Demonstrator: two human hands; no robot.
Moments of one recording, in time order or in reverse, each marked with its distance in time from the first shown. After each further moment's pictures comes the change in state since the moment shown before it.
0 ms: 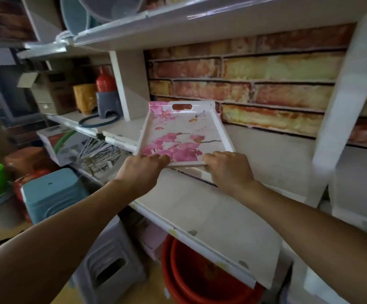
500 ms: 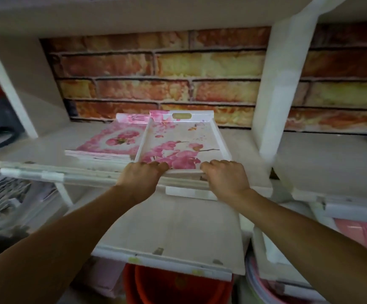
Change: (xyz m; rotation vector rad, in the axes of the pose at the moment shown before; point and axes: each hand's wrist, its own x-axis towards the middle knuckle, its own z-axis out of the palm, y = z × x) left_hand 0.124 0.024 0.081 -0.166 0.084 0.365; right_hand -0.007 0.039 0.038 -0.268 -0.201 0.370
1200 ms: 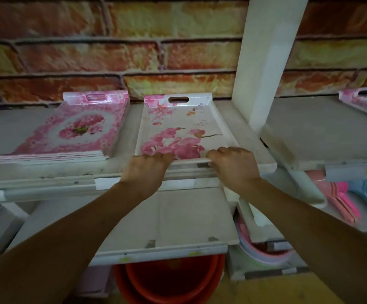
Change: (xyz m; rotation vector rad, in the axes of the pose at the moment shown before) left_hand 0.055 0.000 0.074 -0.127 0.013 0.232; right_hand 0.001 0.008 0.047 -0.146 -0.045 0.181
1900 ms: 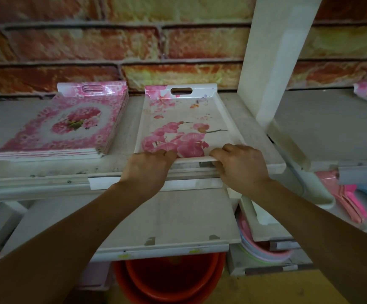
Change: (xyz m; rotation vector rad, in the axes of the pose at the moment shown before) left_hand 0.012 0.006 0.004 0.045 -0.012 -0.007; right_hand -0.002 0.015 0.019 0.099 0.065 -0.058
